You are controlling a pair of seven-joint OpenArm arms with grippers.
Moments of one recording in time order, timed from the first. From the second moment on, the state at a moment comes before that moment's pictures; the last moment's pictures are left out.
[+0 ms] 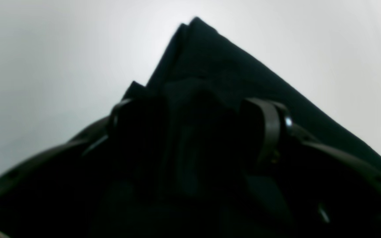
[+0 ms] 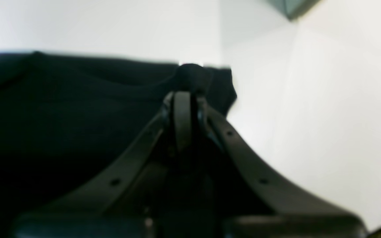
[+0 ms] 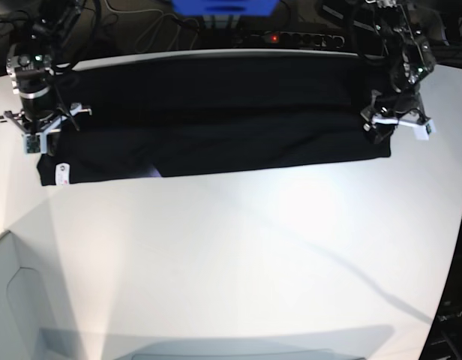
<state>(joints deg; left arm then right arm) 23.1 -12.7 -29.5 95.8 -42.2 0.3 40.5 -21.8 -0.1 36.4 115.2 -0.8 32.9 -33.9</state>
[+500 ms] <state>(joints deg) 26.8 -13.8 -29.4 99.6 -41.9 0.7 41.9 -24.3 -0.8 36.3 115.0 -0.8 32.9 -34.0</state>
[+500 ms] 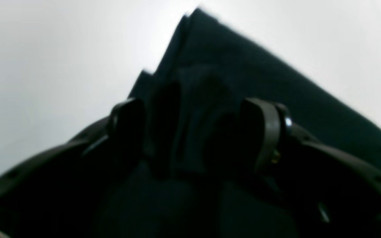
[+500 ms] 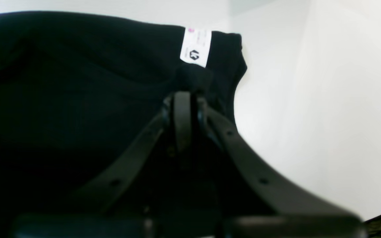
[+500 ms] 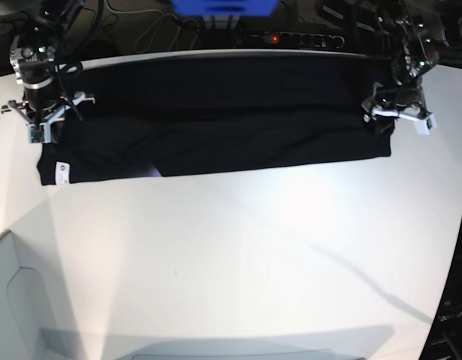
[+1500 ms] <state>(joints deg) 30.0 -13.8 -31.8 98.4 -41.3 0.6 41.2 -21.0 -2.4 33.9 102.9 -0.7 32.9 -33.4</state>
